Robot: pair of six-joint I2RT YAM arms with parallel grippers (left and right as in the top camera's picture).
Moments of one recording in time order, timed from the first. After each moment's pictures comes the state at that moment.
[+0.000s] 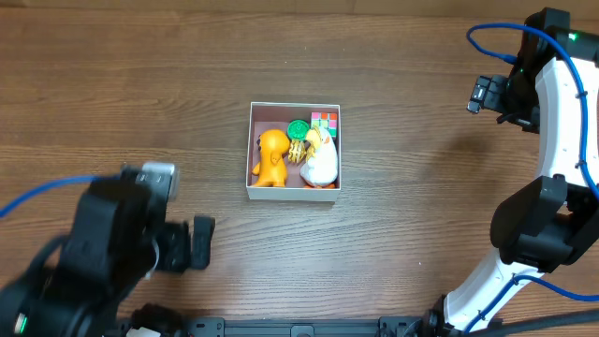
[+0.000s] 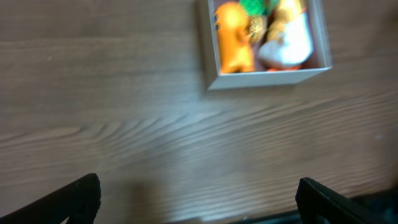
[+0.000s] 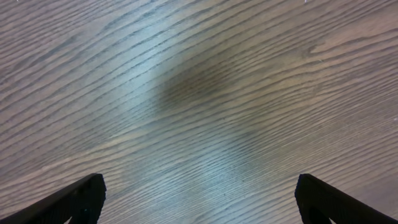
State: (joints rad) left arm -0.32 0.81 1.29 -1.41 0.04 -0.27; right arm -0.24 2.02 1.99 -1.41 0.14 0.15
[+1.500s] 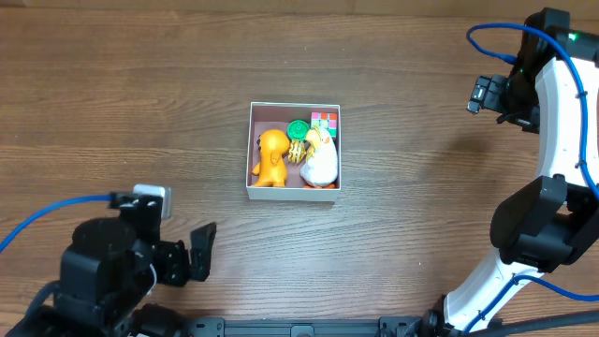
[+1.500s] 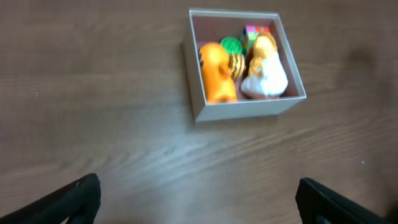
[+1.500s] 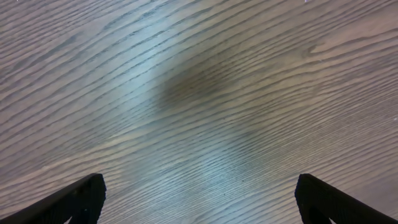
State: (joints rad) left arm -0.32 0.62 1.10 -1.22 0.05 -0.26; right arm -0.24 2.02 1.99 -1.41 0.14 0.15
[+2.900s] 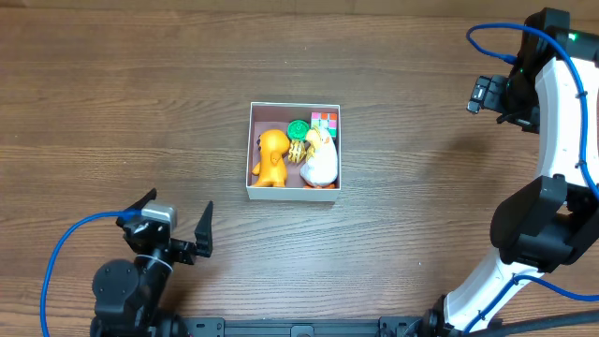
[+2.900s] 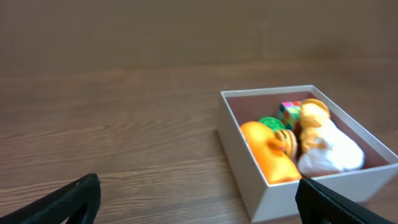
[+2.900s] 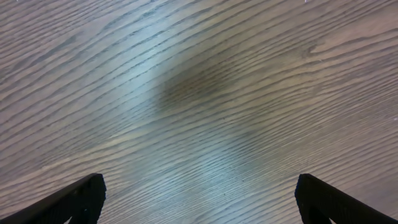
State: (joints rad) left arm -0.02 0.06 0.29 -0.45 0.18 -0.02; right arm -0.24 2.02 1.99 -1.41 0.14 0.15
